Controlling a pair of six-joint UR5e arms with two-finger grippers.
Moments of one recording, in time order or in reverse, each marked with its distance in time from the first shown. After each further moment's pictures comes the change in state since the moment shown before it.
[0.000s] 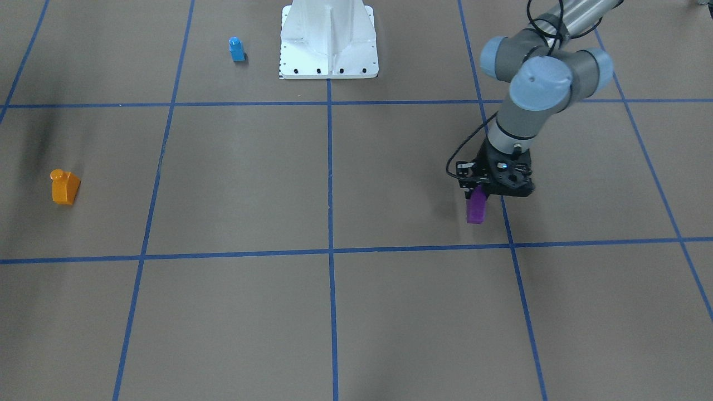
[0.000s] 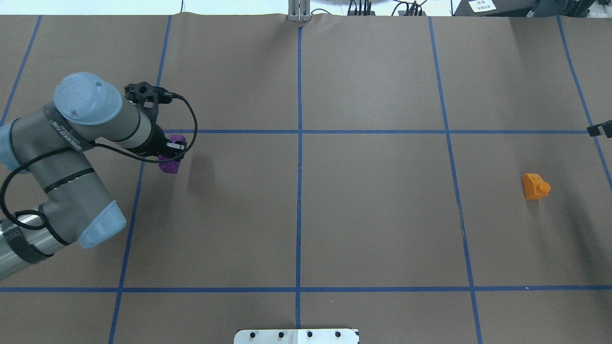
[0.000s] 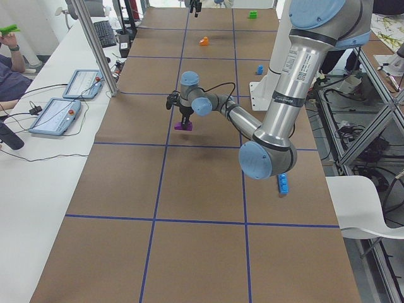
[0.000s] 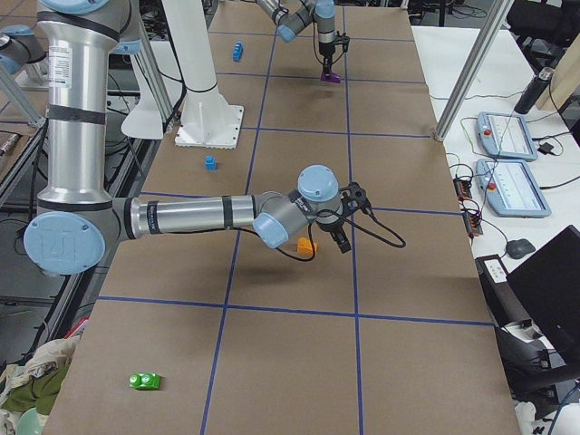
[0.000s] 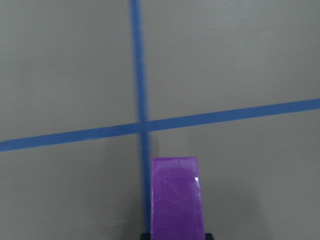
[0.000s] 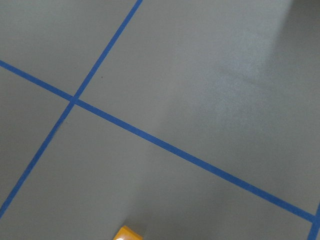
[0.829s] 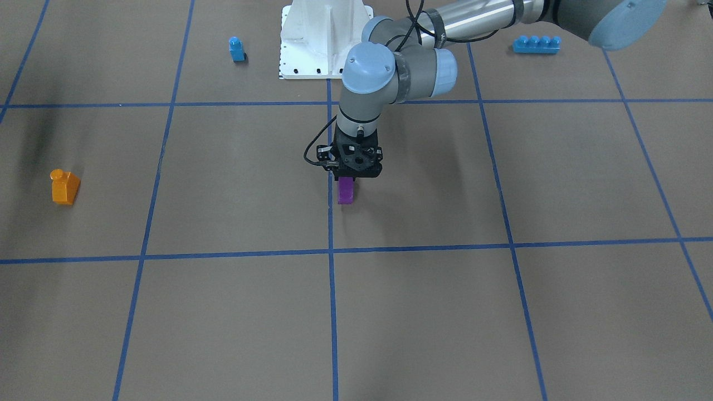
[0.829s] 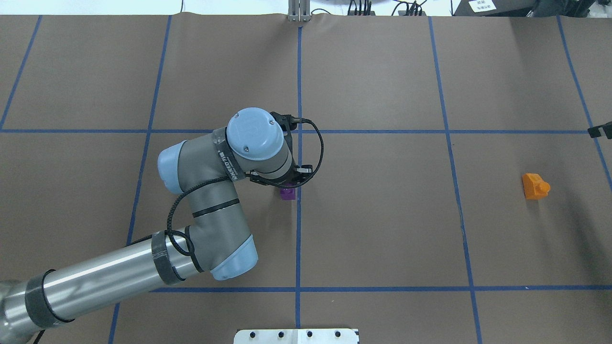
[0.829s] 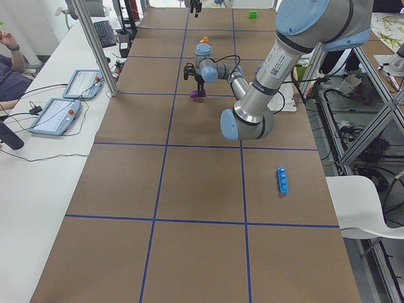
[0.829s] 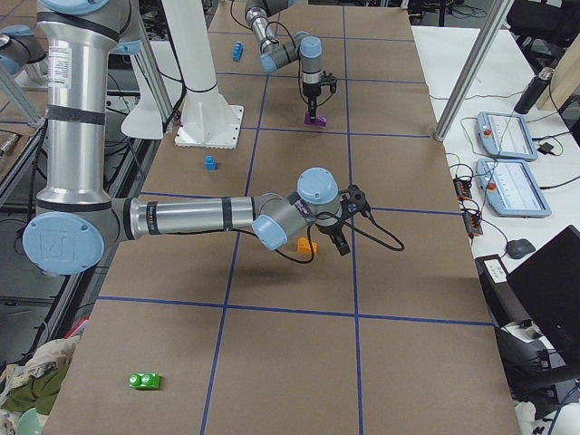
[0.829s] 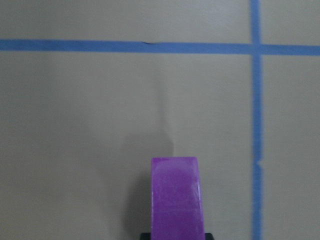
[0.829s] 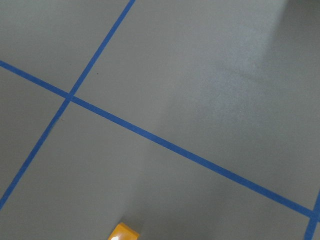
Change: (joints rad) left arm 0.214 -0.406 0.255 0.032 0.101 -0.329; right arm 0.000 -0.004 -0.006 0.000 -0.002 0.001
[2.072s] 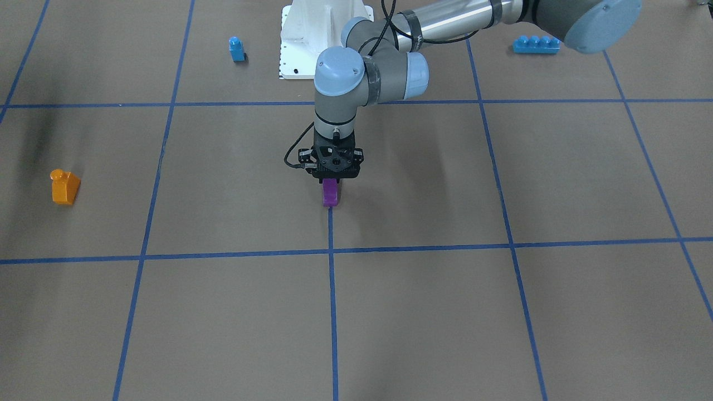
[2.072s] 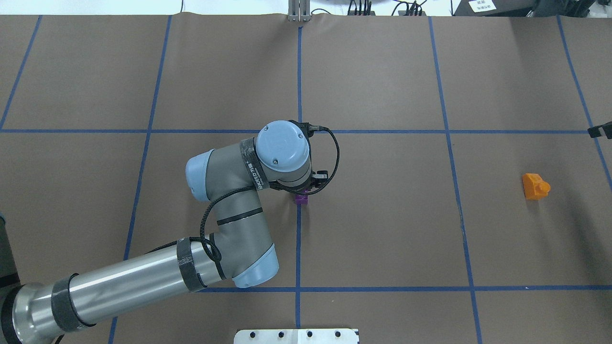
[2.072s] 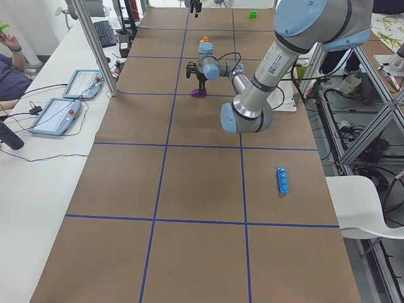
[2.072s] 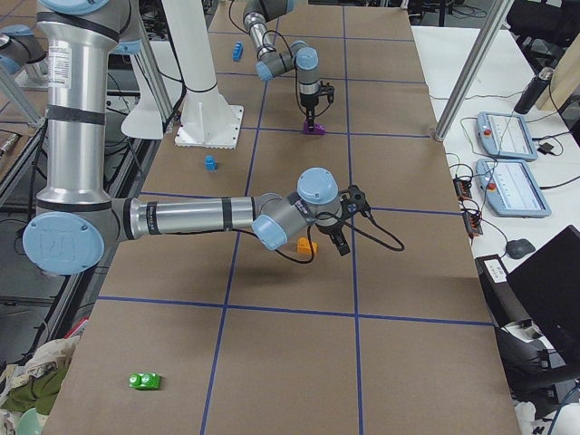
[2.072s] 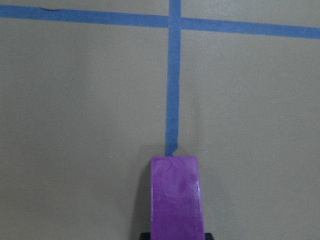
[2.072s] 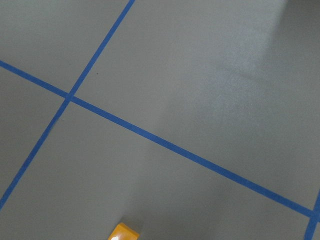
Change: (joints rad) left arm 0.034 -0.048 0.068 -0.002 0.057 -0.017; right arm 0.000 0.001 -0.001 -0.001 -0.001 0.000
